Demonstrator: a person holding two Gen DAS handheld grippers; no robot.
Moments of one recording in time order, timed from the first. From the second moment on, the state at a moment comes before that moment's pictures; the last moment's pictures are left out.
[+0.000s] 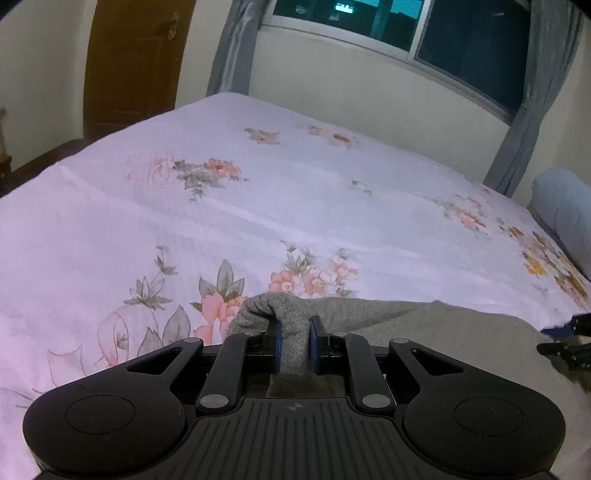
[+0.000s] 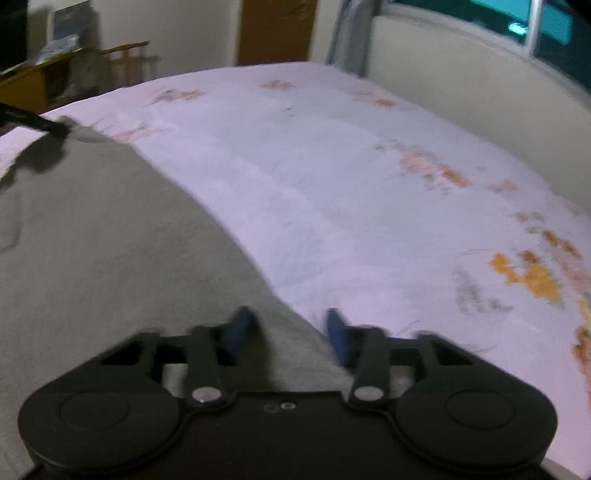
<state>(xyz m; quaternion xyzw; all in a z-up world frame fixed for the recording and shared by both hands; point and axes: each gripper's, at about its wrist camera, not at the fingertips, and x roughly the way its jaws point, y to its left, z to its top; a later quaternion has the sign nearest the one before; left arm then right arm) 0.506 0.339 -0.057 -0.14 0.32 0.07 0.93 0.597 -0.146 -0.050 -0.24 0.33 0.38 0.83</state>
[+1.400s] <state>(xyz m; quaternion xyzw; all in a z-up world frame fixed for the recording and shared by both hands) 0.192 0.303 -0.048 -0.32 0.31 0.07 0.89 0.209 -0.284 -0.008 0.05 0.30 0.19 0.93</state>
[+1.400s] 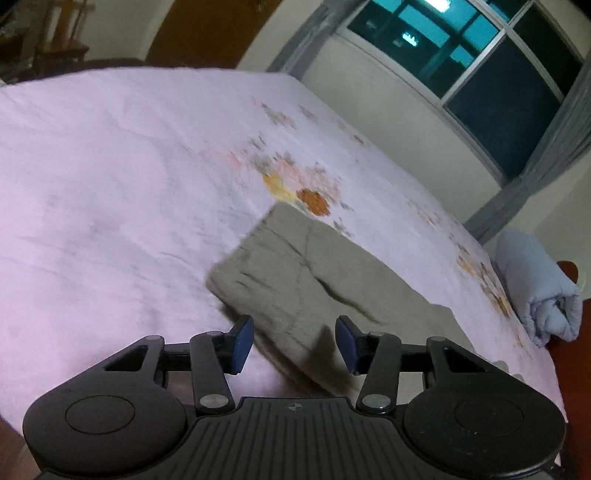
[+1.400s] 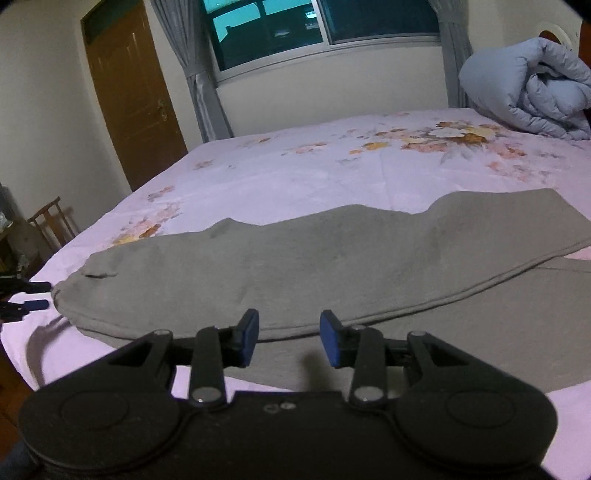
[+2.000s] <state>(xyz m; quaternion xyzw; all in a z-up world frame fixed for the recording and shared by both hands) 0.204 0.313 -0.049 -0.33 0.29 0.06 0.90 0.237 -0.296 -0.073 0.32 0.38 0.14 0.86</state>
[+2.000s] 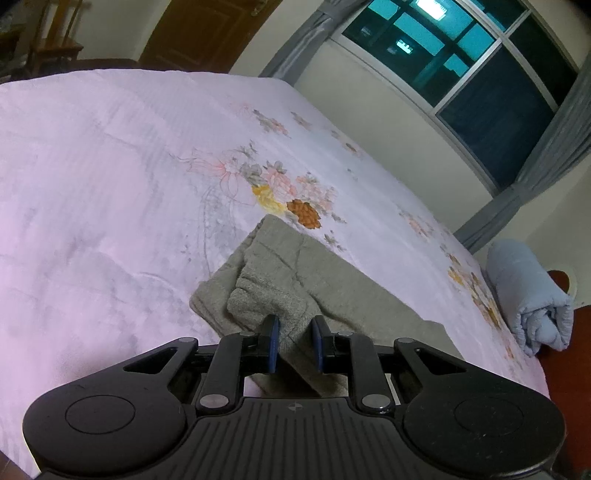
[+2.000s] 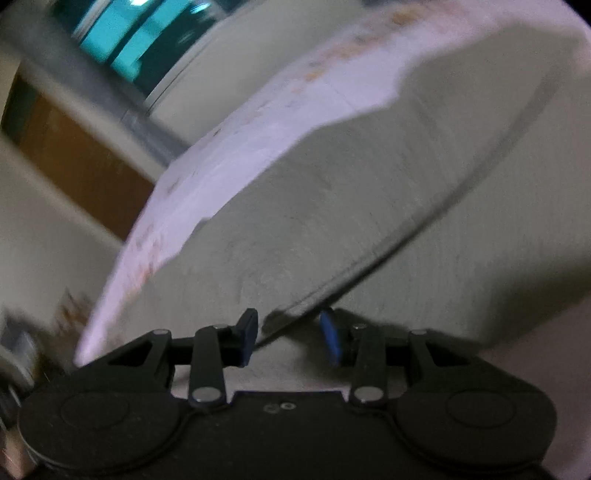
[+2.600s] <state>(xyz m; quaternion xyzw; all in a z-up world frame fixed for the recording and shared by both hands) 0.189 0.349 -0.066 -0.36 0.27 0.04 0.89 0.194 -0.294 -0.095 0.33 0.35 0.16 0.86</state>
